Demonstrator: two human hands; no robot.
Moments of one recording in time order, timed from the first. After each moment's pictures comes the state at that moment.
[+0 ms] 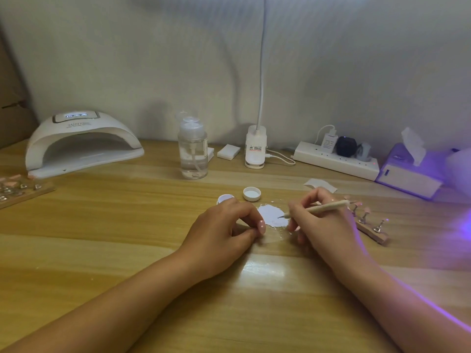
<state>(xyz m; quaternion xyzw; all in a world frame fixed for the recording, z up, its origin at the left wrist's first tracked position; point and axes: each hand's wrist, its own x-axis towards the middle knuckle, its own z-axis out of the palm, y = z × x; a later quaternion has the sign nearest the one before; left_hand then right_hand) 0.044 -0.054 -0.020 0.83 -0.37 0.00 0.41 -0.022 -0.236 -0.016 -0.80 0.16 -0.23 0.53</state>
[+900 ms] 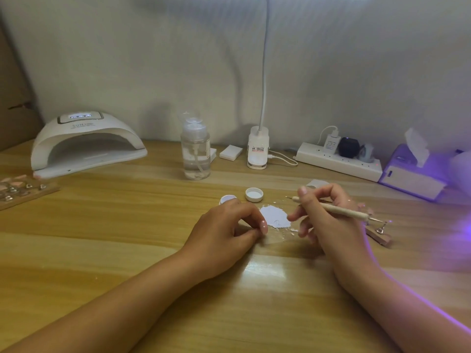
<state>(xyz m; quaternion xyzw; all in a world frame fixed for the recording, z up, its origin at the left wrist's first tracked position) 0.045 -0.054 -0.020 0.84 -0.37 0.00 0.40 -0.029 -0.225 -0.004 -0.73 0.13 -0.28 0.60</state>
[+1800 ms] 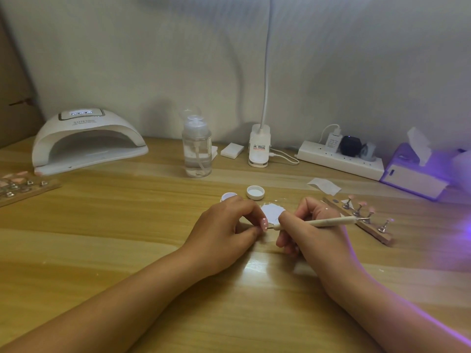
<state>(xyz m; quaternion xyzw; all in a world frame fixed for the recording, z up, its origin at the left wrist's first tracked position) 0.045 -0.053 -0.020 0.83 -0.38 0.01 0.40 -0.029 -0.206 -0.014 -0.75 0.13 -0.18 0.63</state>
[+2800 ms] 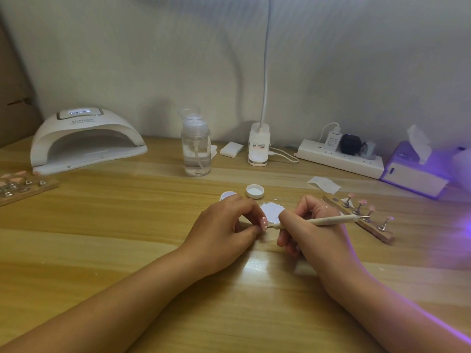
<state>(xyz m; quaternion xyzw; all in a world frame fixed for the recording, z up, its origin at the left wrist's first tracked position) 0.046 -0.053 -0.020 0.83 -0.38 0.02 0.40 -0.029 -0.205 -0.012 -0.75 0.12 -0.18 0.63</state>
